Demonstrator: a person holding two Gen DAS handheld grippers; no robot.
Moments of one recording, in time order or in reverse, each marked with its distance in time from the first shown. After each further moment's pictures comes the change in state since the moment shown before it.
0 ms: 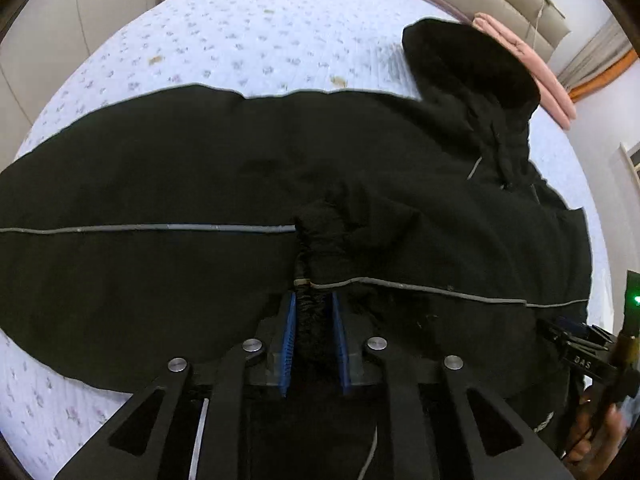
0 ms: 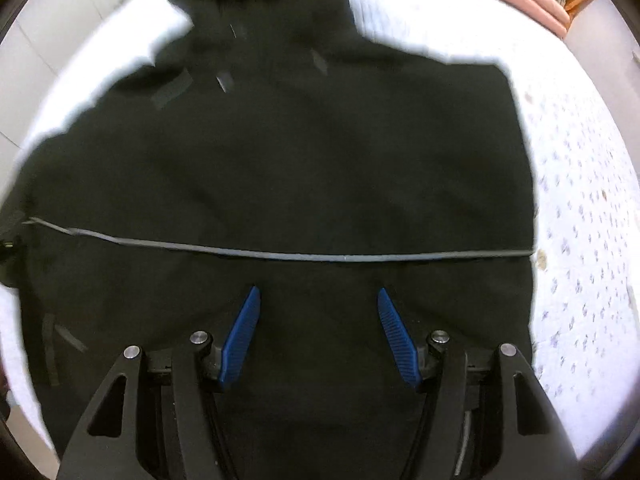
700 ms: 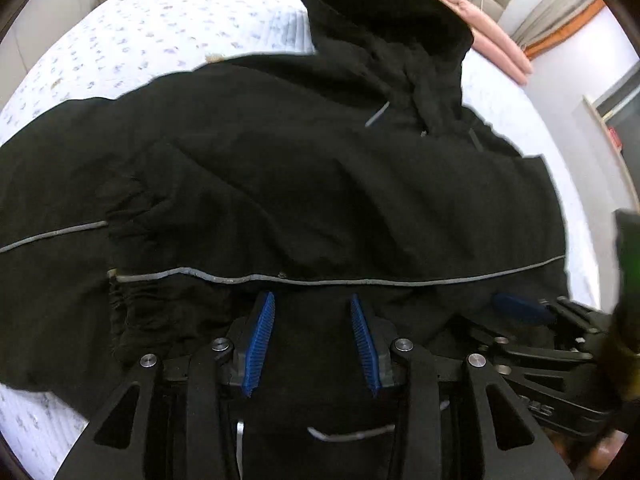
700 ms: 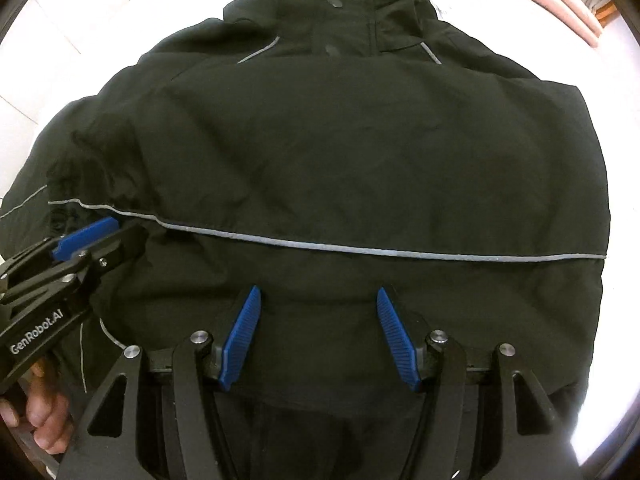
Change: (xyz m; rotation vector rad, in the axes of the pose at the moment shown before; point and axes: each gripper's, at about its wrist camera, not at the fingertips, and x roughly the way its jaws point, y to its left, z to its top) left arm 0.017 -0.069 -0.014 0.120 0.045 -0.132; right arm -0.001 0.066 0.003 -0.069 0.021 0.079
